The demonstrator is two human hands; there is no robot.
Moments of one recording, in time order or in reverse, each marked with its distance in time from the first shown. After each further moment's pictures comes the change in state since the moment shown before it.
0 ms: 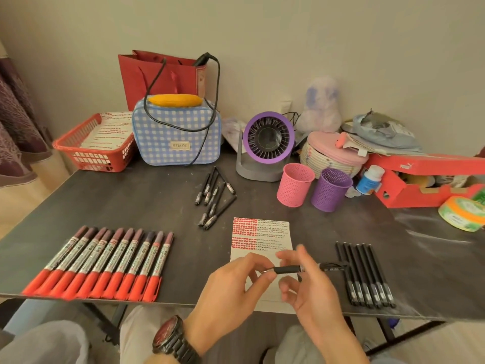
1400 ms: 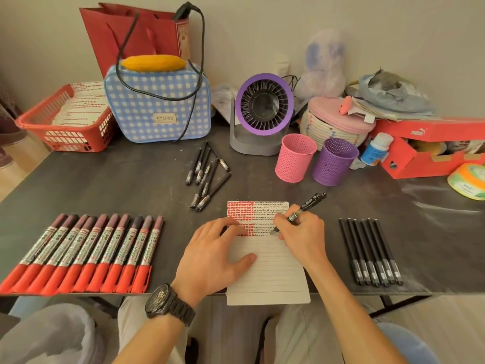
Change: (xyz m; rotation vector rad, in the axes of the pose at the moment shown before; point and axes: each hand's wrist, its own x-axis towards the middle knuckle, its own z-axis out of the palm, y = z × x) left_hand 0.029 -0.055 -0.006 0.394 -0.084 -0.033; right_hand 0.096 0.014 -0.014 -0.826 0.230 -0.373
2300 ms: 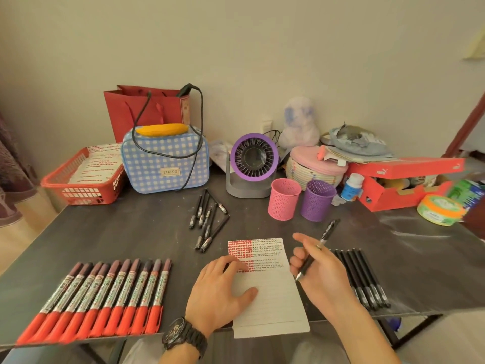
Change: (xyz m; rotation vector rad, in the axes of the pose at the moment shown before) left_hand 0.002 -0.004 0.006 -0.012 -0.025 -0.011; right_hand -0.035 -0.045 -0.045 1.060 -0.111 0.357
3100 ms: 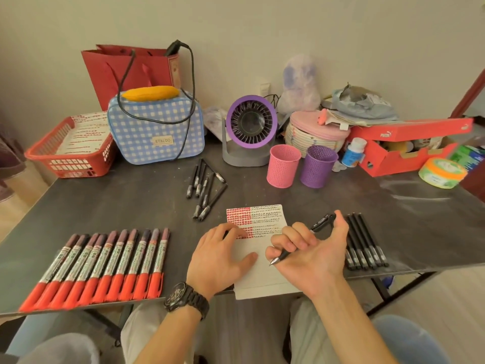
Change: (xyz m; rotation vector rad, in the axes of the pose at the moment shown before) left_hand -0.001 0.002 -0.001 -0.001 0.001 0.008; right_hand -0.030 0.025 0.011 0.521 -0.032 0.264
